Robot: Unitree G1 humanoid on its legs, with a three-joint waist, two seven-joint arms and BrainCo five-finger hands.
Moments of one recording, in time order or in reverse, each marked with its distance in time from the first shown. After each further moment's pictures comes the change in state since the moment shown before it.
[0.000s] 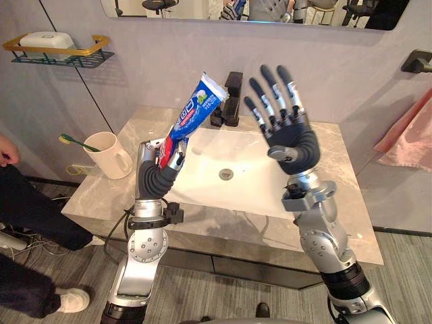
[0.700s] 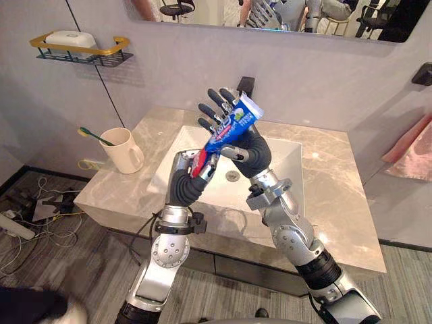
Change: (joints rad) left arm 0.001 -0.025 -0.186 0.062 -0.019 0.009 -0.042; right arm -0.142 0.081 0.075 0.152 0.019 0.020 -0.050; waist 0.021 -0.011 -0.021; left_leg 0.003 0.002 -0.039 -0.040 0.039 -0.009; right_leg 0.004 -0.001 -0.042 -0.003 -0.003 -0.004
